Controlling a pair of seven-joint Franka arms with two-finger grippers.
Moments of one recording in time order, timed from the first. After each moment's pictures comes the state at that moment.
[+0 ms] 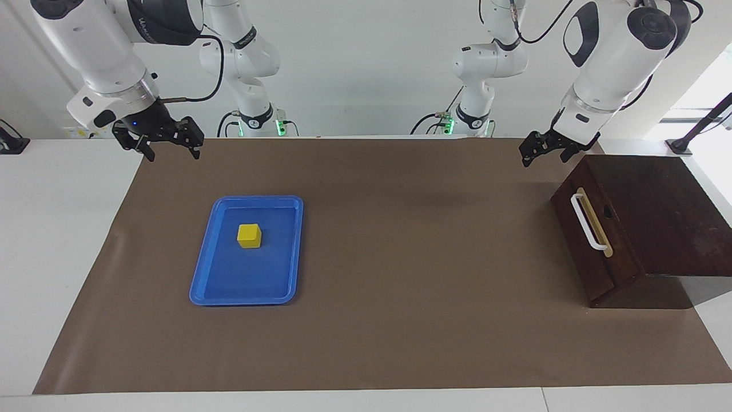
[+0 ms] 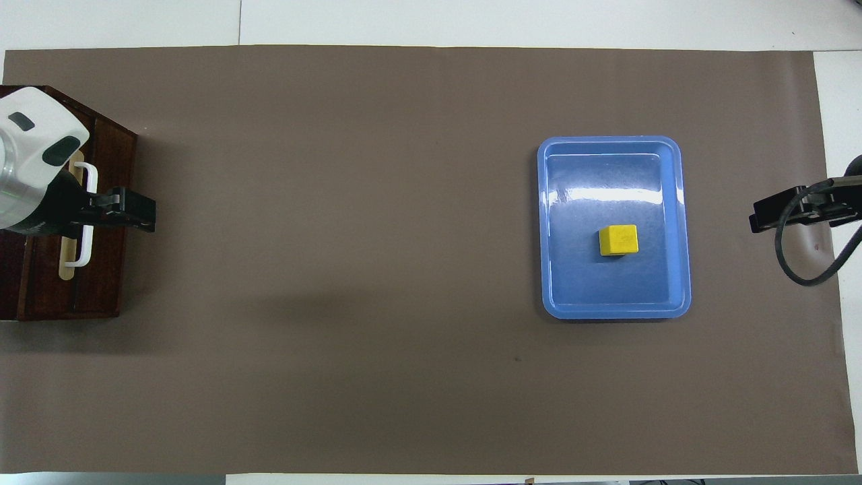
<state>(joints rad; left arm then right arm) 0.00 -0.02 -0.15 -1.74 0.07 1.65 -0.15 -0.06 -0.01 0.02 -1.61 -0.01 1.51 -0.08</state>
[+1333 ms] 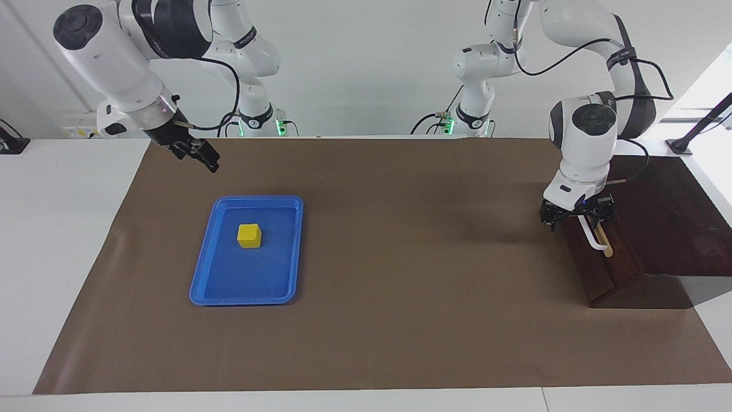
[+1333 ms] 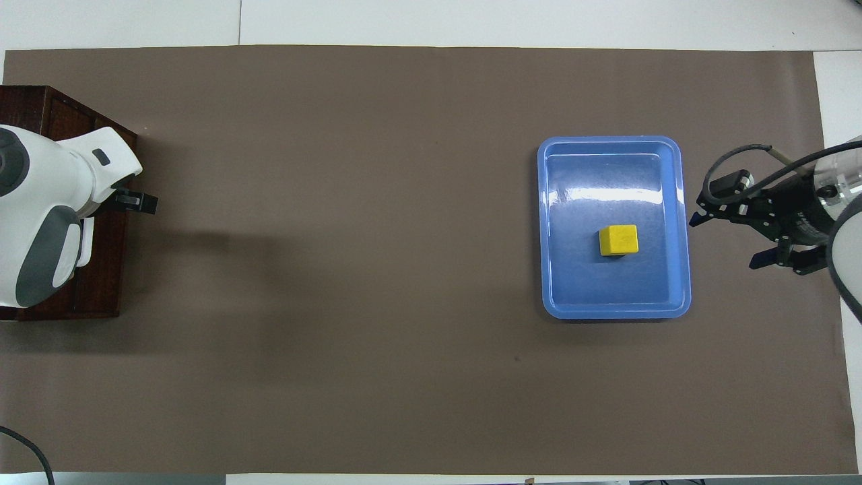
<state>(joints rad) 0.10 0.11 -0.14 -2.02 0.41 2.23 -0.02 -0.05 -0.02 0.02 -1.81 0.19 1.63 0.71</state>
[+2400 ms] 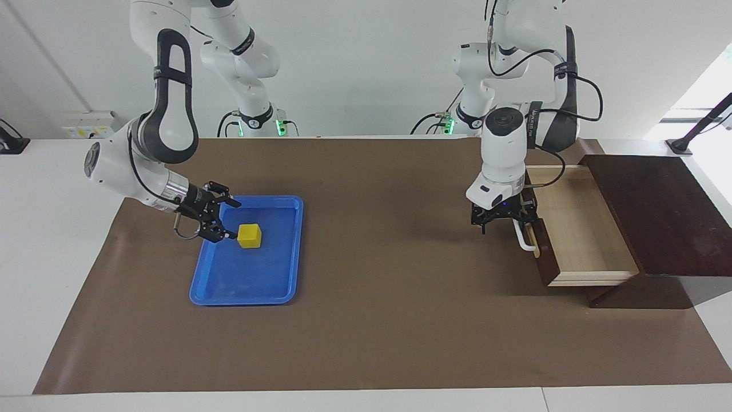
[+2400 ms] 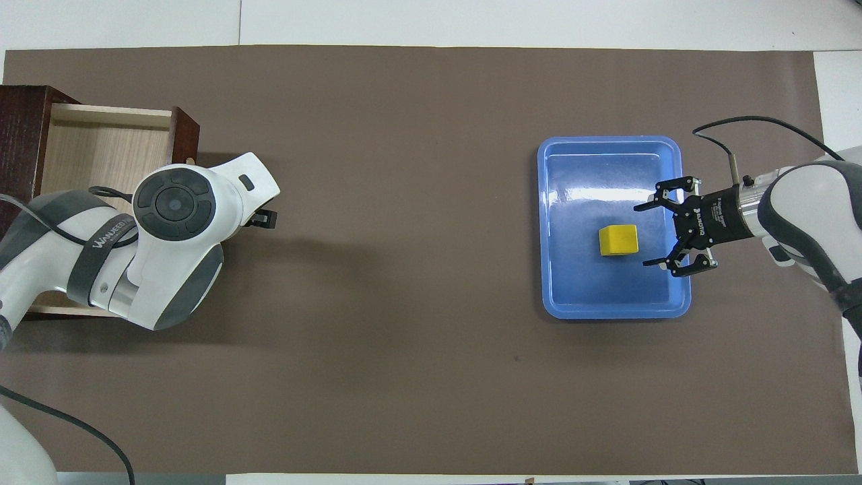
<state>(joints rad) -0.18 0.11 -0.16 -2.07 0.41 2.24 -0.33 -0.16 0.21 0.02 -2.02 0.63 1.93 1.07</state>
